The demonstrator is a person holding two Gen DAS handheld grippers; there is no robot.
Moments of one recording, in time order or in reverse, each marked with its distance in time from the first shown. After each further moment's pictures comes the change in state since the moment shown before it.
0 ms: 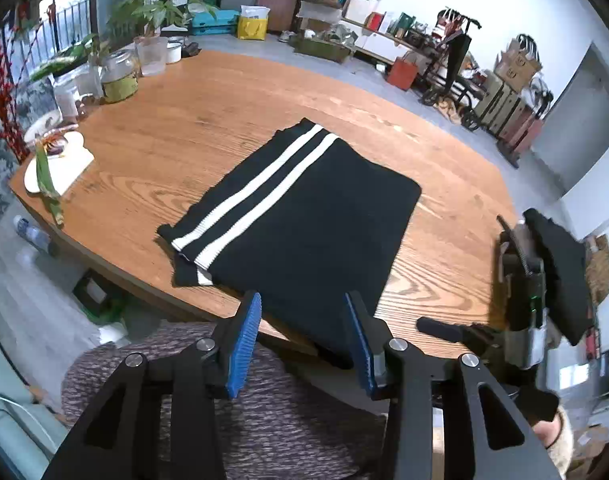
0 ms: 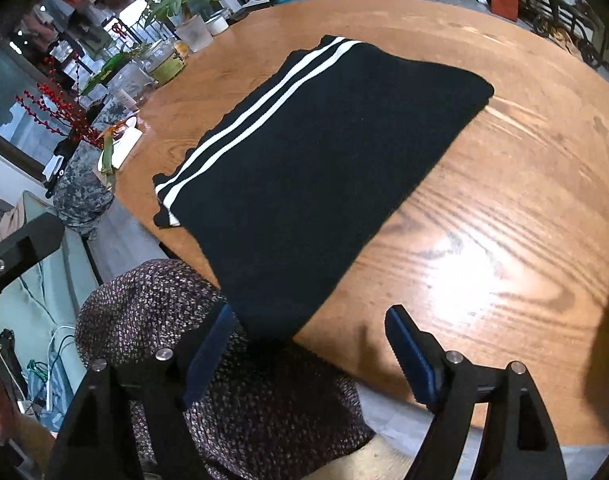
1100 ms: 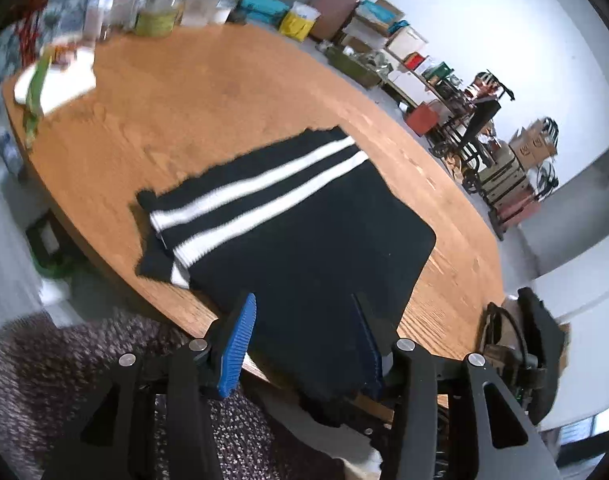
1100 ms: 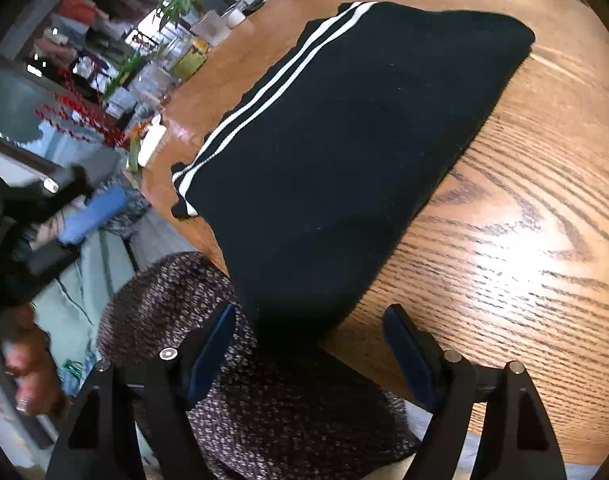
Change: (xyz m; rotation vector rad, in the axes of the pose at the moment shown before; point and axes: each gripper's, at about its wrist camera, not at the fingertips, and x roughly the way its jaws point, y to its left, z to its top) left arm 0.084 0.047 0.001 -0.317 -0.030 -0.140; right arm 0.049 -0.018 -0.006 0.051 0.030 0.224
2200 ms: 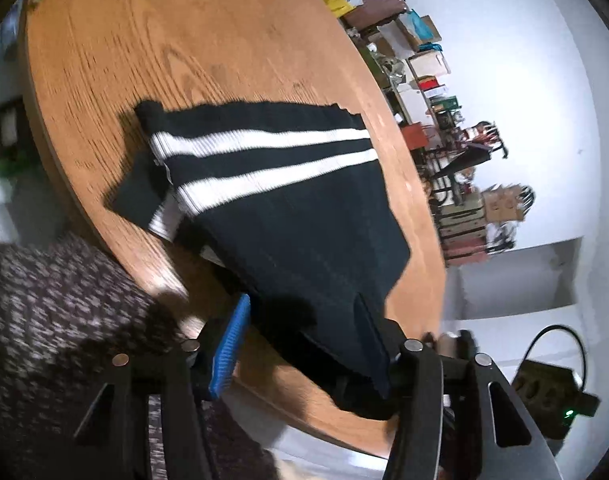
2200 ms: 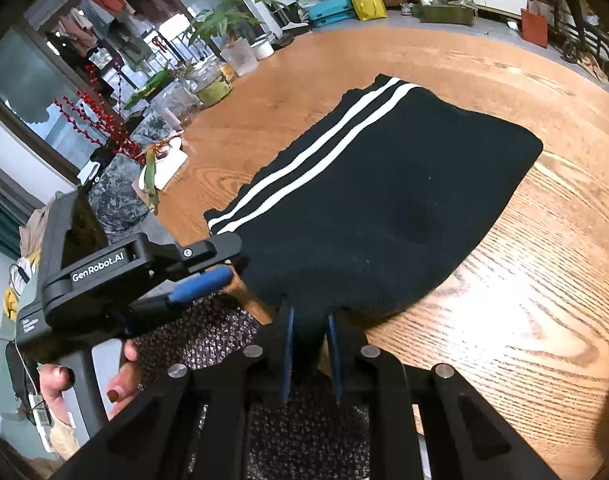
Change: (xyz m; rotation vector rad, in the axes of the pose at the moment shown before) left arm 0.039 0.050 0.002 -0.326 0.111 -0.242; right arm -0.042 0.063 0.030 -0.142 -0.116 -0.100
